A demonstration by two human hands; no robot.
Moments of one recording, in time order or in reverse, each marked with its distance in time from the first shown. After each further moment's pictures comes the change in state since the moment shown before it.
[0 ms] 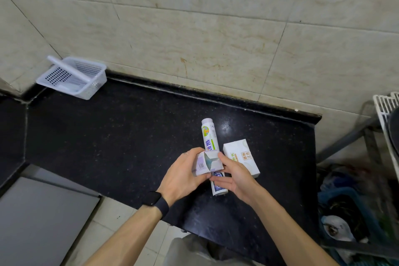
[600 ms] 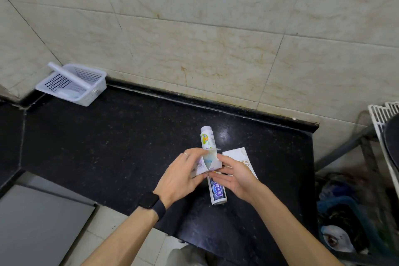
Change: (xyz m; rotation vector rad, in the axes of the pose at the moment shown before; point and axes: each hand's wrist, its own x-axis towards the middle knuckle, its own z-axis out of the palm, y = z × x) left_hand 0.012 0.002 -0.016 0.115 0.049 0.193; right_hand 0.007 -0.024 -0.001 0.141 -0.050 0.005
